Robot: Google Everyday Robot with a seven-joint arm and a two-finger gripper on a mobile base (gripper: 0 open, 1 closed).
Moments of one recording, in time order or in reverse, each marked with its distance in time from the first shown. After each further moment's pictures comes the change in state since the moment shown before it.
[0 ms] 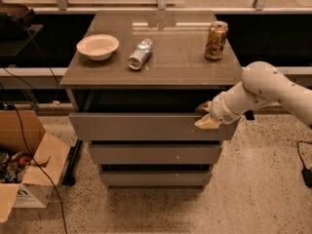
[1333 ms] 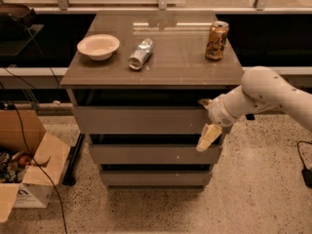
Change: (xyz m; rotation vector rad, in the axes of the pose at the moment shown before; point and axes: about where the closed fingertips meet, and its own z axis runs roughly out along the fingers) arm -0.001 0.003 0.001 0.047 -0.012 -0.014
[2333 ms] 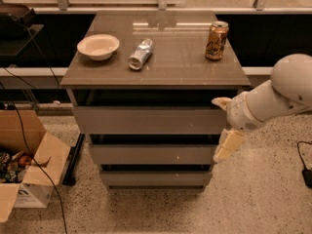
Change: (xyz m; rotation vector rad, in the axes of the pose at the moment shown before) arm -0.026 0.068 -0.100 0.046 0.074 -0.027
